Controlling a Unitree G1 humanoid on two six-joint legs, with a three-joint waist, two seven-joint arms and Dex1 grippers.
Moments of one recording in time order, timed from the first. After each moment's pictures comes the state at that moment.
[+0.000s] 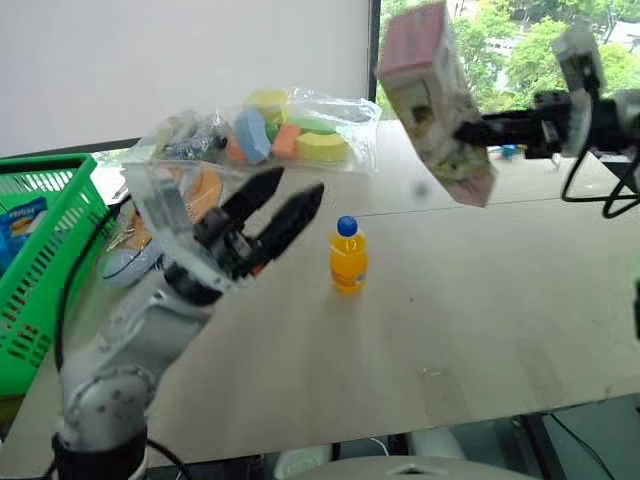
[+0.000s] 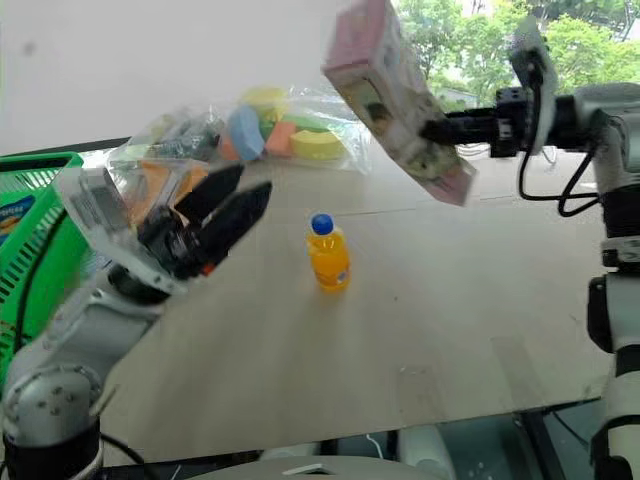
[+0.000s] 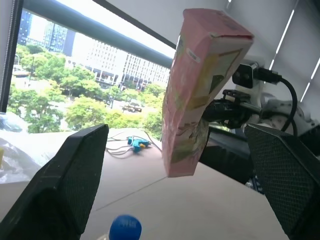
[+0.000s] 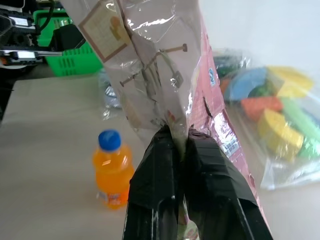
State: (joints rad) left arm -0.23 0.61 0.26 -0.73 -1.43 0.57 -0.02; right arm -1.14 -0.71 0.12 0.39 0.52 0.59 1.28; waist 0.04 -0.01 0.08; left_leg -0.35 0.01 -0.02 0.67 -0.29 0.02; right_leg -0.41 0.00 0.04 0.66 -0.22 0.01
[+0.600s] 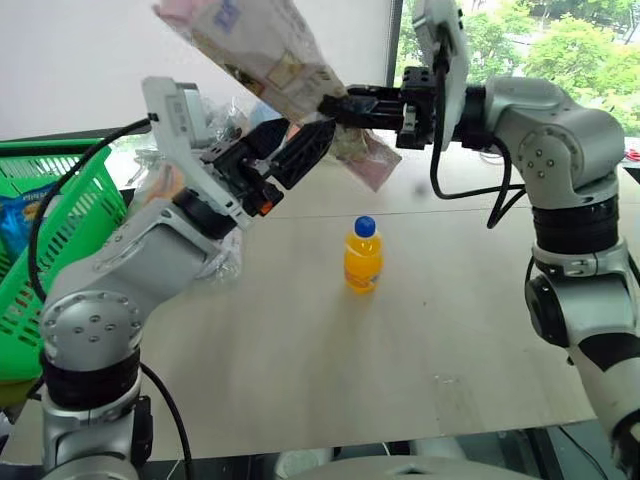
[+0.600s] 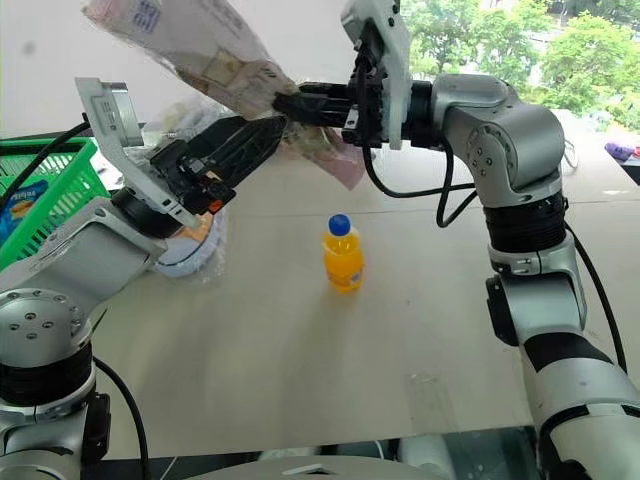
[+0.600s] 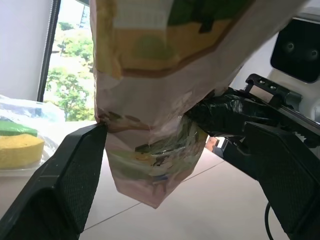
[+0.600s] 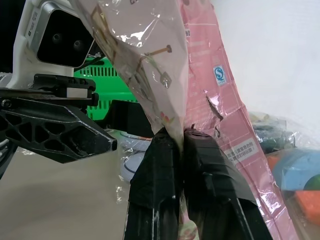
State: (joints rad) left arm -0.46 0.73 0.20 -0.62 -1.48 0.66 0.18; right arm -1.17 -0.38 0.08 0.06 0.56 0.80 0.96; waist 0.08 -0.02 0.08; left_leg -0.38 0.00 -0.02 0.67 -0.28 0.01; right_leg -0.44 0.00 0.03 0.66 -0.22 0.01
